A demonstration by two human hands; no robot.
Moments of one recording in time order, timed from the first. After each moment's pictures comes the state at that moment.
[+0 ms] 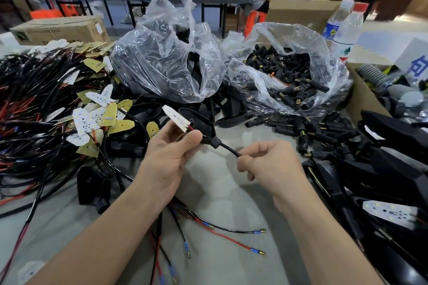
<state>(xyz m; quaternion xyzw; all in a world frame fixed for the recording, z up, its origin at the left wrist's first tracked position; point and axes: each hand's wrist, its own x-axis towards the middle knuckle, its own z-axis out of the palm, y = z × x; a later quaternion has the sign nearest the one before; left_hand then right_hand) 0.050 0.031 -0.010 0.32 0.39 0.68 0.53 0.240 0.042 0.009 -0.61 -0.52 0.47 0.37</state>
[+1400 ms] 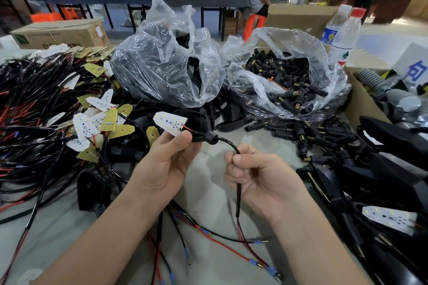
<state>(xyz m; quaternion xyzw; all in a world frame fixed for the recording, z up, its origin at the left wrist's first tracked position) 0.044 0.026 -0.002 0.30 0.31 0.68 0.60 0.224 0.029 0.024 -0.27 -0.20 0.84 0.43</state>
